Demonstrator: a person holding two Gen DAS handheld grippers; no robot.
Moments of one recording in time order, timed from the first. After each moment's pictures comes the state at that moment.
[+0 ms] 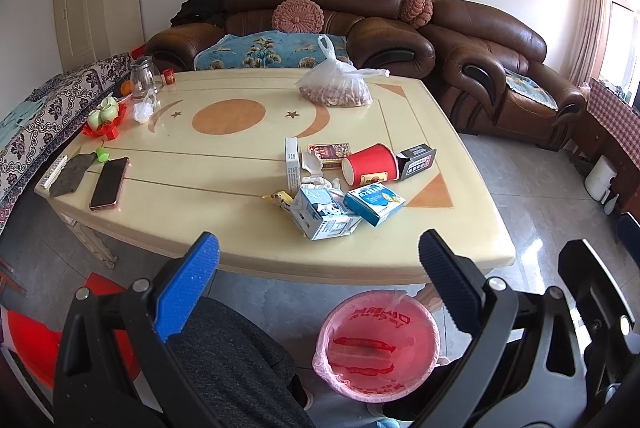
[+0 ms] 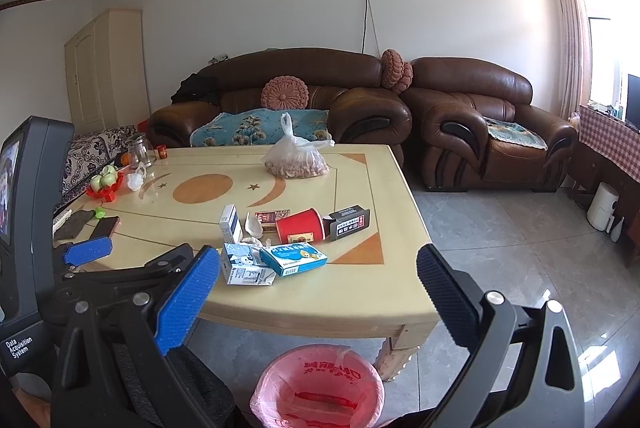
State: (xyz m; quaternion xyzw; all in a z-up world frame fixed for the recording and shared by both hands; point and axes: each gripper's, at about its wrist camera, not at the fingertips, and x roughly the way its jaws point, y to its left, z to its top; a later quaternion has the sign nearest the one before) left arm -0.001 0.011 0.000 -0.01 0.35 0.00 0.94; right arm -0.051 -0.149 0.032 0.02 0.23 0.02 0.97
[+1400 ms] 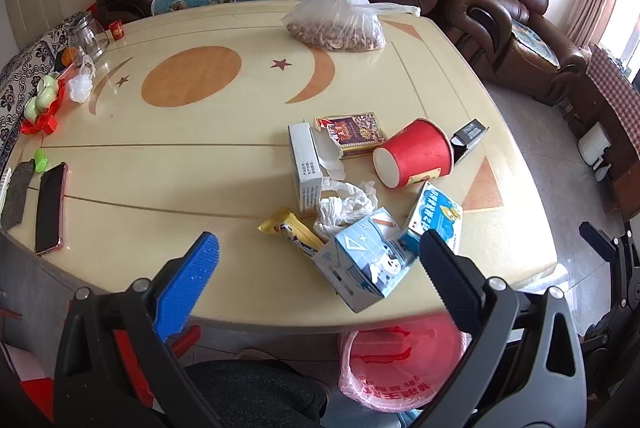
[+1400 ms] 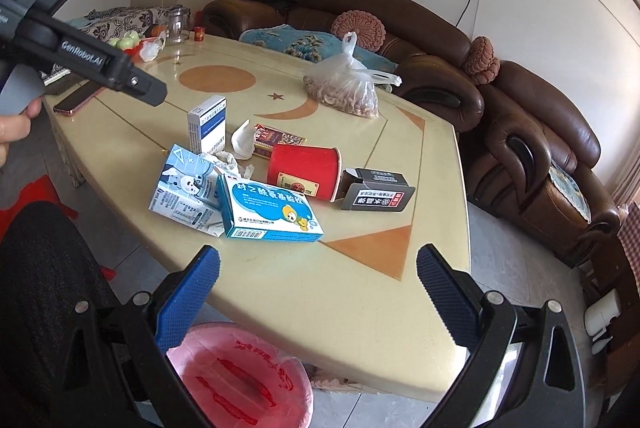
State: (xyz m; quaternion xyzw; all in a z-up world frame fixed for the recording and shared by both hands) left arm 0.183 0.063 -0.066 -0.01 0.48 -0.06 0.88; right arm 0.113 -0.138 -0.093 -0.18 0.32 0.13 0.92
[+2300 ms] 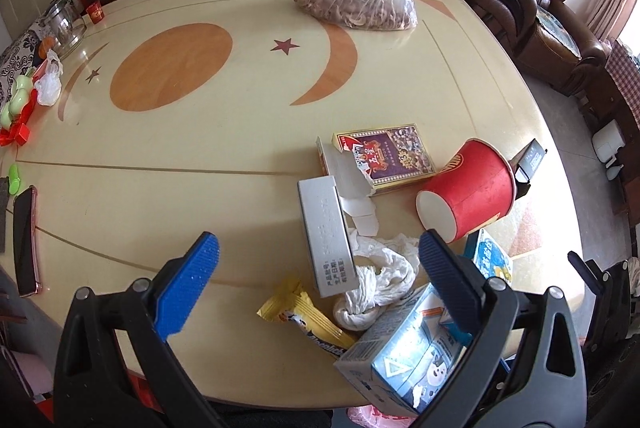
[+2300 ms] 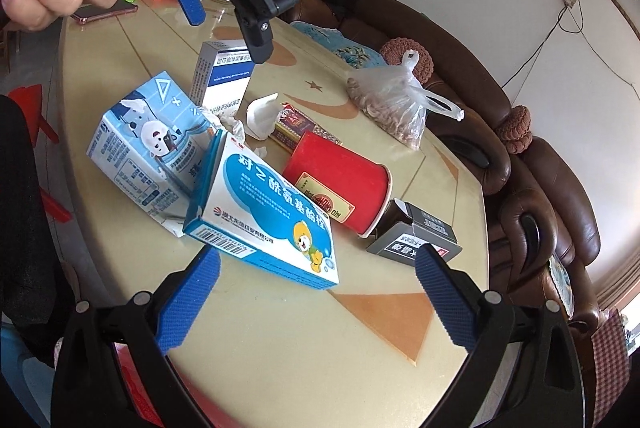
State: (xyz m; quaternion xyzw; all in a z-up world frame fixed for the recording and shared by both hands) left arm 0.287 0.065 -0.113 -0.01 0.53 -0.05 0.85; right arm 0.165 -0.102 -0.164 -0.32 0.27 0.18 0.89
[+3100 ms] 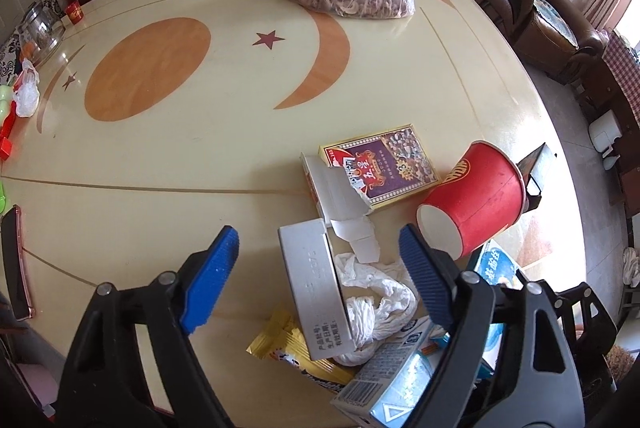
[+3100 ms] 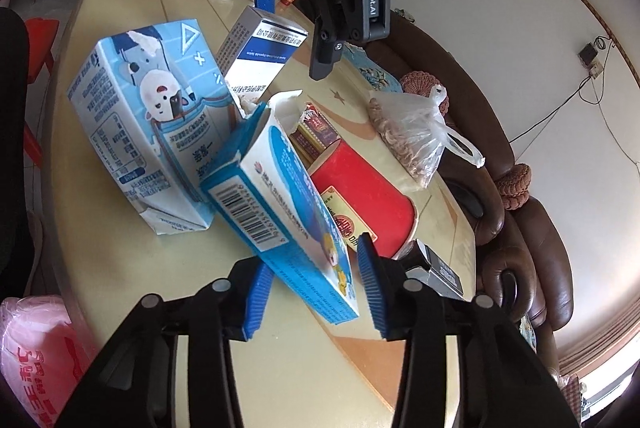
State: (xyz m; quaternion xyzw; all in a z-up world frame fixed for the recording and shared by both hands) left arm 0.318 0.057 -0.130 0.00 0.55 -0.07 0.83; right arm 0.180 -0.078 -0.198 -0.42 0.22 0.19 0.86
